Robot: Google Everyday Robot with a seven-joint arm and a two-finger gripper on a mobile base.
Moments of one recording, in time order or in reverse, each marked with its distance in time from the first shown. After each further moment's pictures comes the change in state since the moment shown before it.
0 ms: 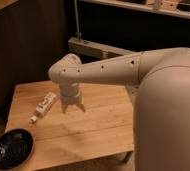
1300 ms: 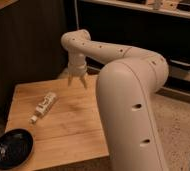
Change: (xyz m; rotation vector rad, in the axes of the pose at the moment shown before) arm -0.160 -0.027 -0.018 -0.057 0.076 0.353
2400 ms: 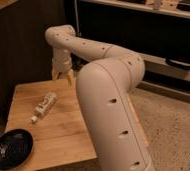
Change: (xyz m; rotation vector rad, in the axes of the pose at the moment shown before) arm 0.025 0.099 -0.007 -0.065 0.023 -0.057
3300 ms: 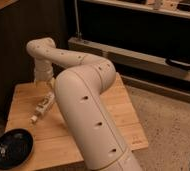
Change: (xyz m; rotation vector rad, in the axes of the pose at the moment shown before) arm 0.023 0.090 0.087 -0.022 0.047 -0.105
